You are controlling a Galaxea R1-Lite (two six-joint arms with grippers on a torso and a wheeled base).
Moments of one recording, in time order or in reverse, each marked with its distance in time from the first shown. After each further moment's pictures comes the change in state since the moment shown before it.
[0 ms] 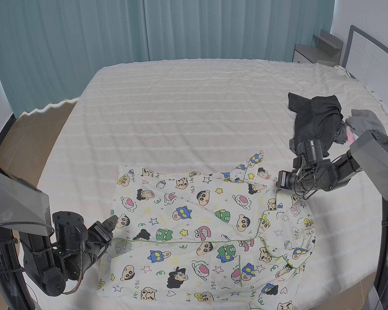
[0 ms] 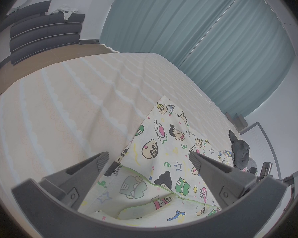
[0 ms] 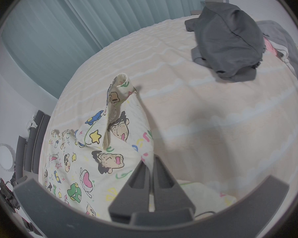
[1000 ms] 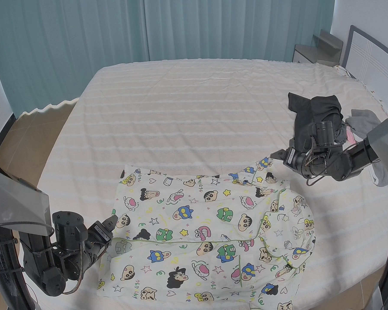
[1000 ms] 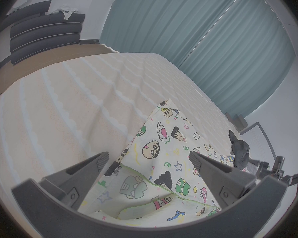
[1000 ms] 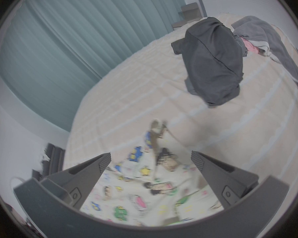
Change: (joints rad) left arm 0.000 0.000 0.000 0.000 0.000 -0.002; right arm 0.014 -0.159 0.049 -0.050 -0.044 0.240
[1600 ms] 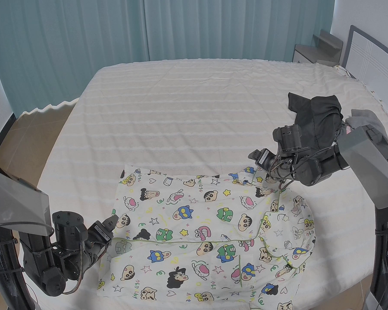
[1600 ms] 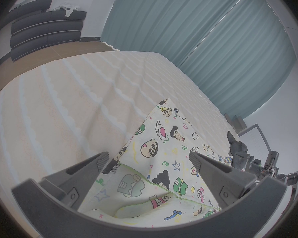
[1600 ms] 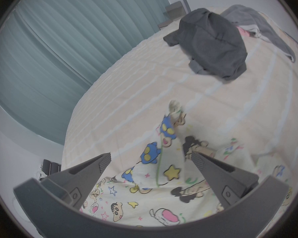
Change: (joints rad) left arm 0.000 -0.001 0.000 0.000 -0.013 -0.023; right arm 0.160 0.151 -0.197 0.046 -0.223 0.222
